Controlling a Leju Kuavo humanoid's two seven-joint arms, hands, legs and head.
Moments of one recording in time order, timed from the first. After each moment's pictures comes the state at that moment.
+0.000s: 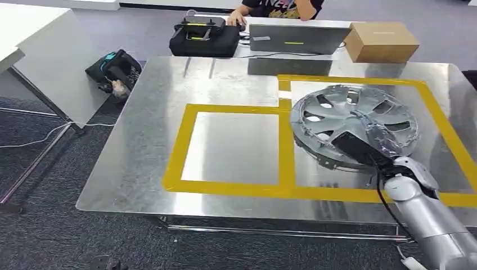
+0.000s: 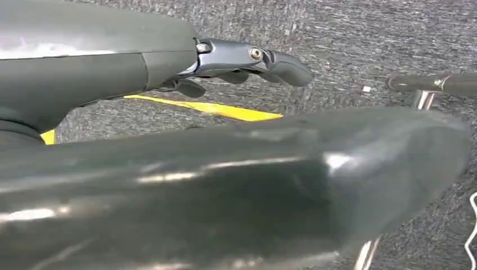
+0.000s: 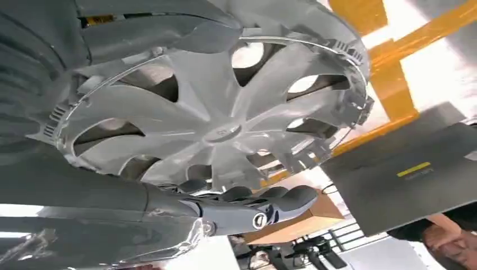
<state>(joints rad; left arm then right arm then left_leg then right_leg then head) -0.09 -0.13 1.25 -0.22 -1.06 -0.15 -0.50 -0.45 -0.28 0.27 -1.21 0.67 -0.07 -0.09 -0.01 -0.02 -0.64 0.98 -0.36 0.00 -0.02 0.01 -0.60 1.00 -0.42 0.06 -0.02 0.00</state>
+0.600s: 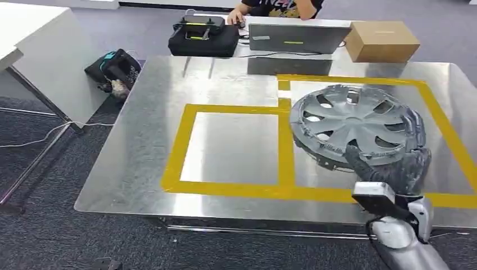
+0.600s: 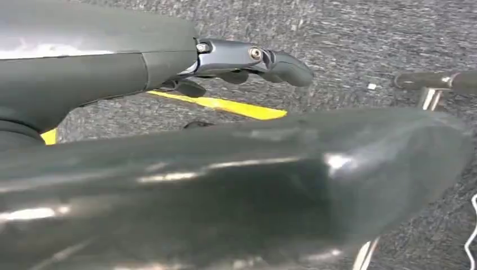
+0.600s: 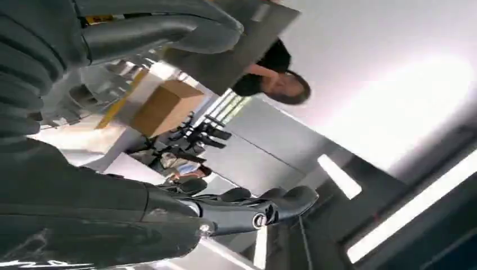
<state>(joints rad) -0.08 -0.15 1.27 -0.22 -1.06 -0.13 -0.51 -0.06 -0.16 0.22 -1.74 0.66 -0.61 -0.43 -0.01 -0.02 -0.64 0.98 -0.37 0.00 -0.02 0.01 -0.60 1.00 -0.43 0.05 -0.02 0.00</state>
